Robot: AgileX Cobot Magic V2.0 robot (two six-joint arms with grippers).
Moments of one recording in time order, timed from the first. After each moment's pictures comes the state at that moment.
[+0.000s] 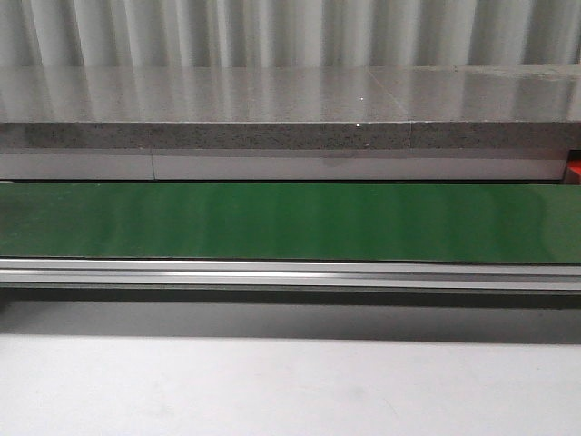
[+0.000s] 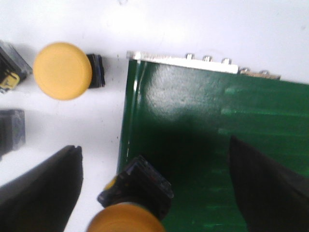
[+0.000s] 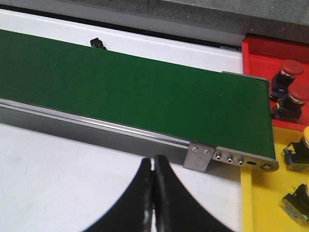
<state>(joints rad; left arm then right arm) 0.14 1.83 -1.55 -0.11 1.09 0.07 0.09 0.20 -0.49 0.06 0.80 -0.05</state>
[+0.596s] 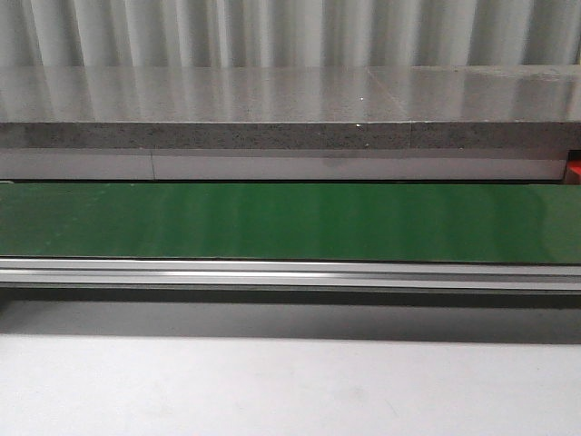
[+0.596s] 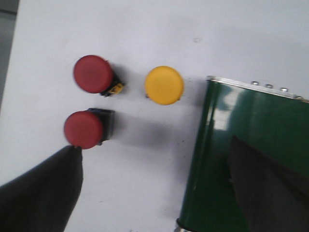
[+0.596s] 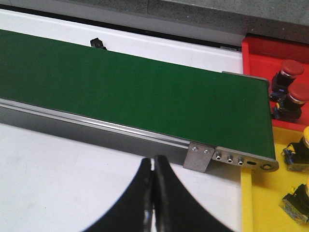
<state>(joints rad) 0.26 1.75 -1.63 0.00 1.16 0.03 0.09 0.20 -0.49 0.06 0.80 -0.05</state>
